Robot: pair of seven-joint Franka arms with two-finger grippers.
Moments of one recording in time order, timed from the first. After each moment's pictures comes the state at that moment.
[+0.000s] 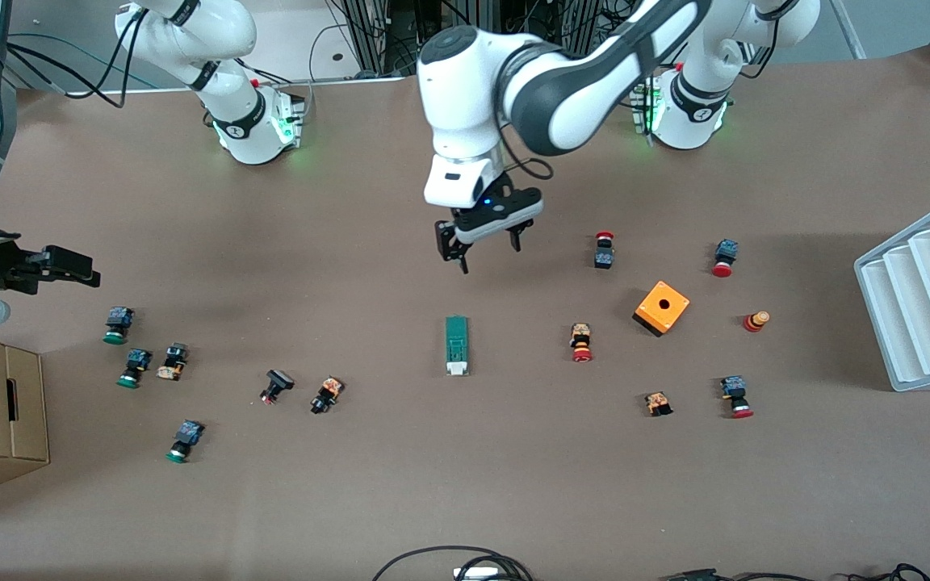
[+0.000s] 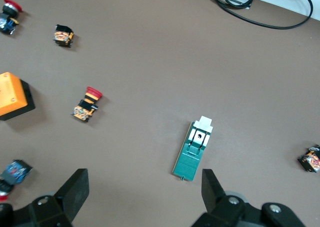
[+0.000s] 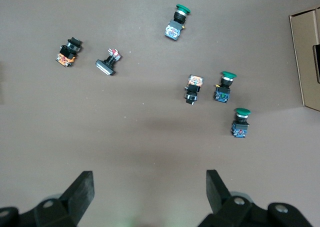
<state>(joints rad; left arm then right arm) -0.38 0.42 -0.65 -1.61 0.71 1.96 -1.67 -0.02 0.09 -0.08 -1.59 0.04 1.56 -0.15</state>
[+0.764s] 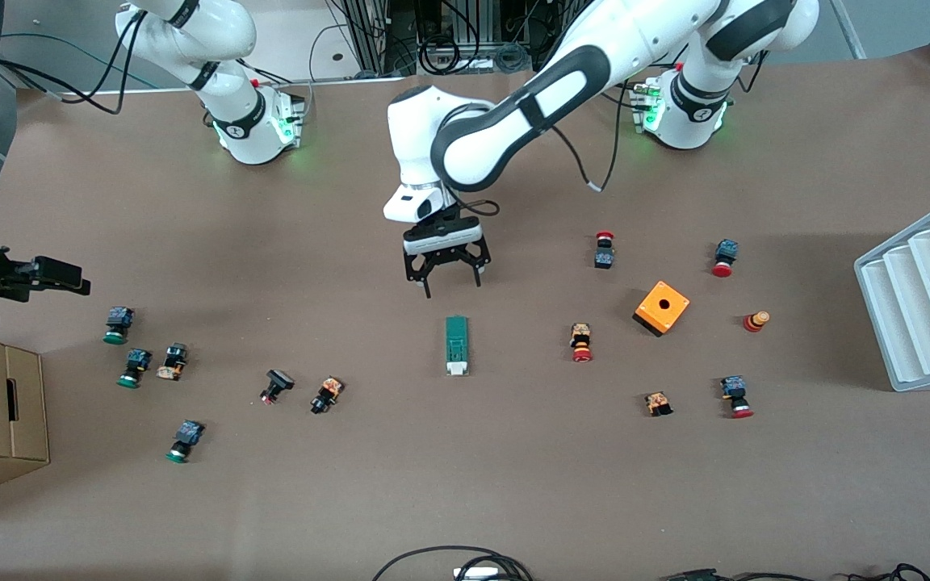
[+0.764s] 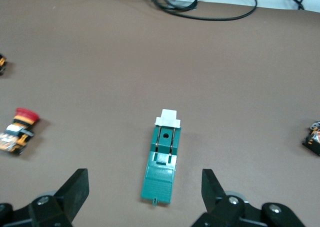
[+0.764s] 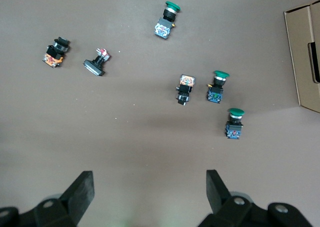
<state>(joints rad) -0.51 0.70 -0.65 -1.61 1.29 2.04 -1.92 -0.06 0.12 -0.08 -1.59 0.04 1.58 -0.18</state>
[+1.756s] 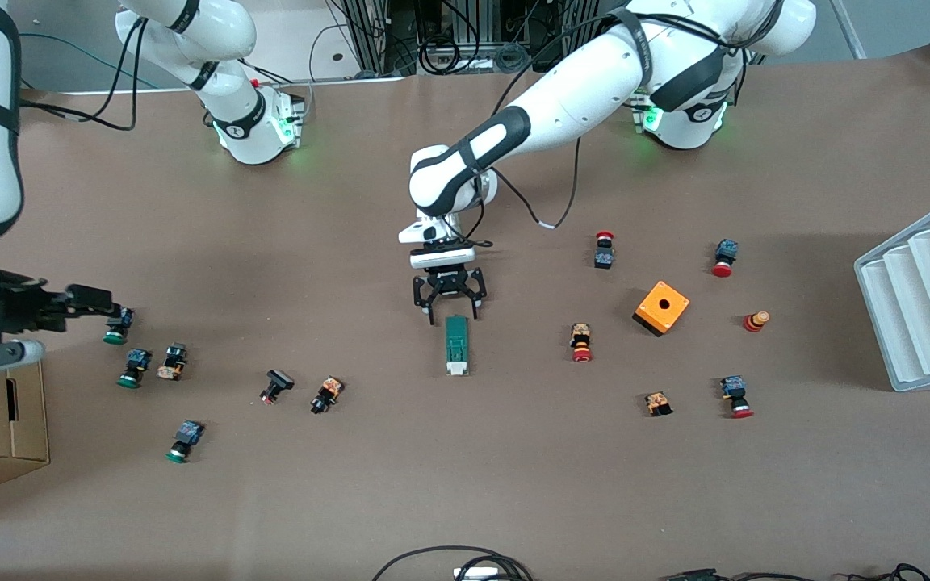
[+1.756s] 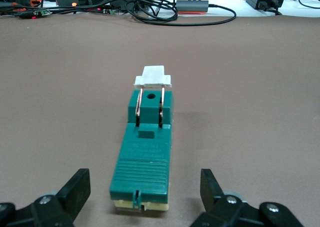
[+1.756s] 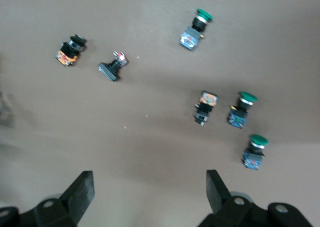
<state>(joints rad) -0.71 0.97 -0.46 -1.57 1.76 1.98 -2.30 -0.06 0.23 -0.07 -1.59 0.11 1.66 -0.30</state>
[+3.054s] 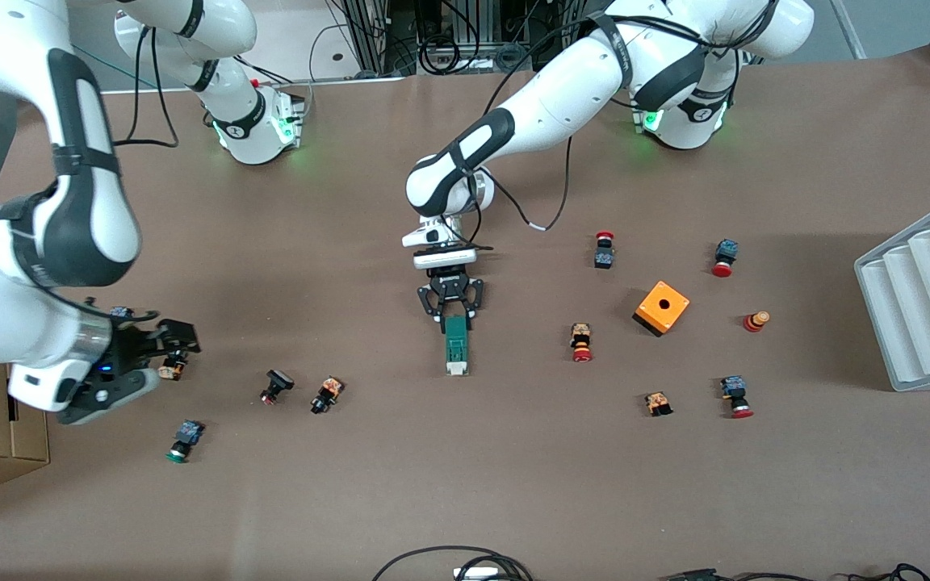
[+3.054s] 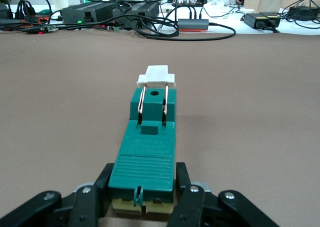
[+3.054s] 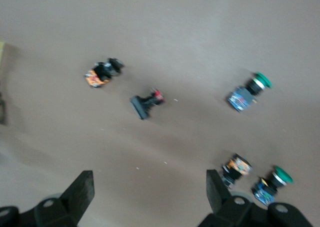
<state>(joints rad) -0.80 1.00 -0.36 -1.55 1.80 1.95 -2.40 0.13 0.34 -0.07 -1.59 0.12 1.85 -0.41</state>
